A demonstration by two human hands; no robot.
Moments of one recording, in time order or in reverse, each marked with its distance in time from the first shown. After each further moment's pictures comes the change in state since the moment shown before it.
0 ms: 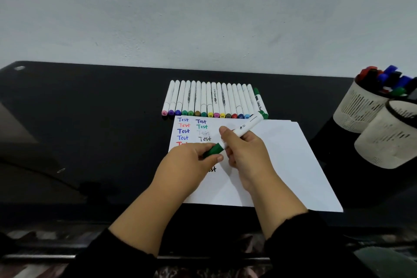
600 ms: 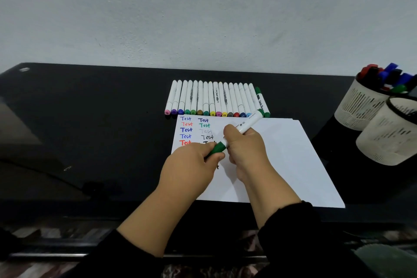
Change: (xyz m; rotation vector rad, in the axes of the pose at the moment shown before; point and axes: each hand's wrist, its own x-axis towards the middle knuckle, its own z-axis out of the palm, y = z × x) left_hand -0.012 0.002 0.003 0.178 0.109 0.094; right_hand 0.006 0.000 0.012 -0.086 0.111 0.007
